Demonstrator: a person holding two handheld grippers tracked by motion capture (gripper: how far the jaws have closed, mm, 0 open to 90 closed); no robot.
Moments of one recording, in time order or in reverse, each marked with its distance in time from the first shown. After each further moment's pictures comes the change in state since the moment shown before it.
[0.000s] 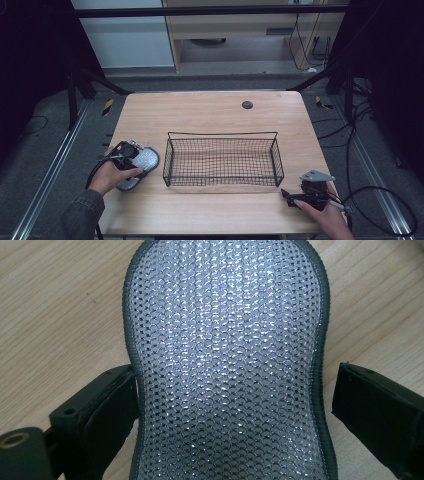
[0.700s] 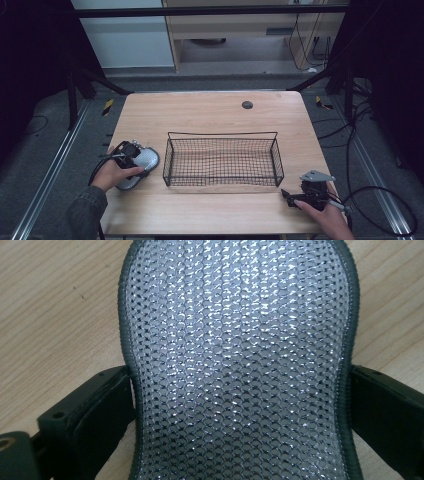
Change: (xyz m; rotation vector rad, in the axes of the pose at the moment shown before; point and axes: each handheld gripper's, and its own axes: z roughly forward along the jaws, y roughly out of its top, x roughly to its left) left arm 0.007 0.003 0.014 0.029 -0.026 -0.029; right arm 0.000 0.000 0.000 0.001 0.003 -0.001
